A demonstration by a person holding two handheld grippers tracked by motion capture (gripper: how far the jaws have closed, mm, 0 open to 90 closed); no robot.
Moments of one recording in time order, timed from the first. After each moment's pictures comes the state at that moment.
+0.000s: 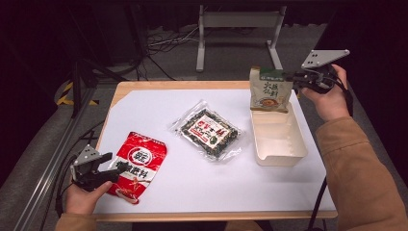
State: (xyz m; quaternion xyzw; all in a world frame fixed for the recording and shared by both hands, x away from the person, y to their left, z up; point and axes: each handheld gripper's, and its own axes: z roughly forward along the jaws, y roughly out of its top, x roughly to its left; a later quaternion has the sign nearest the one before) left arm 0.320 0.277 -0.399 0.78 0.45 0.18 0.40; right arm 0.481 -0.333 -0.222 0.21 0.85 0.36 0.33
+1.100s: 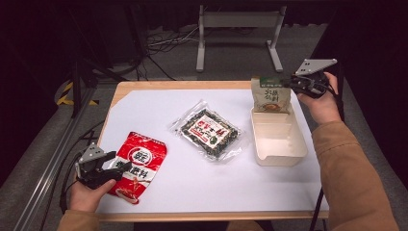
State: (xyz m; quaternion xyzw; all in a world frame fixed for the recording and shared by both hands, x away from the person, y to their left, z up) left arm 0.326 0.270 -0.400 0.78 0.45 0.18 0.40; right arm 0.504 -0.343 -0.264 0.23 0.85 0.35 0.32
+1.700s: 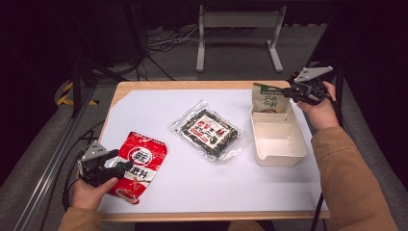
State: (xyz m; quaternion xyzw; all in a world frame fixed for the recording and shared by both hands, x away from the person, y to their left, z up) left arm 0.332 0.265 -0.398 0.79 0.44 0.17 0.40; right arm 0.504 -0.351 -0.290 0.28 0.86 0.32 0.29
